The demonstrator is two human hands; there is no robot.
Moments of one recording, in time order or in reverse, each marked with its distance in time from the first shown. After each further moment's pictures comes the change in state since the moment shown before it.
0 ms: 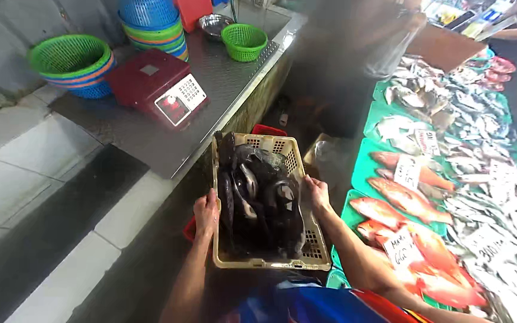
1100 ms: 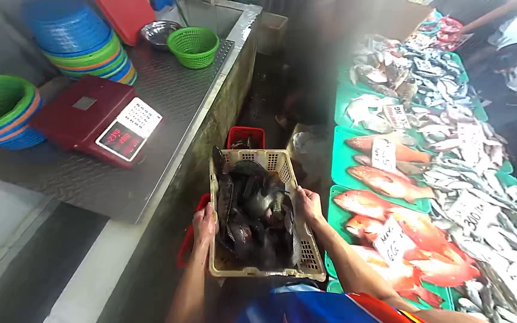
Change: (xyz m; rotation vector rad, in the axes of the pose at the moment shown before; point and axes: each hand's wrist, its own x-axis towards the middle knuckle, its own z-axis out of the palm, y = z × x) left_hand 0.078 0.006 0.110 0.079 -0.192 0.027; right_hand 0.049 0.064 -0.046 -0.089 0.164 0.134
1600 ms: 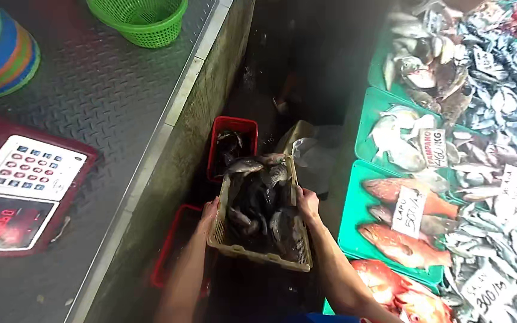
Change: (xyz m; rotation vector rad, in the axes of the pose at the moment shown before) left_hand 0.298 0.001 0.216 0.063 -0.411 -0.428; right_hand 0.299 -0.013 0.021 -0.511 -0.033 0.314
